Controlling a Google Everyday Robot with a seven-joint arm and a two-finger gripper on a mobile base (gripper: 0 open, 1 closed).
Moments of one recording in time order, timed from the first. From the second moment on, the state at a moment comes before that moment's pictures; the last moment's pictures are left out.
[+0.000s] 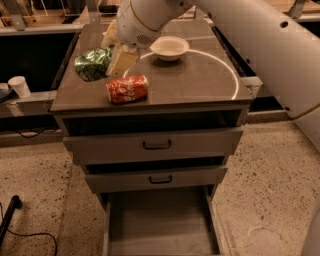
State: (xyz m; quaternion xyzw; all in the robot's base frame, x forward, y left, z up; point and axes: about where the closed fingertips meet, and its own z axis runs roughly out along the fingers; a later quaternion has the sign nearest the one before) arm 0.627 0.110 0.965 -0.76 0.52 0.07 0.37
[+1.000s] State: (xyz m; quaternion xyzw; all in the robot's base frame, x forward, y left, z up) arm 0.599 0.115 0.956 -0.79 0.49 0.10 0.36
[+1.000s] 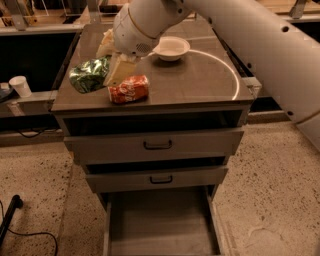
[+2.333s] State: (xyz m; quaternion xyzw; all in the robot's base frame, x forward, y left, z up) arm 0.489 0.076 0.865 -0.84 0.43 0.12 0.30
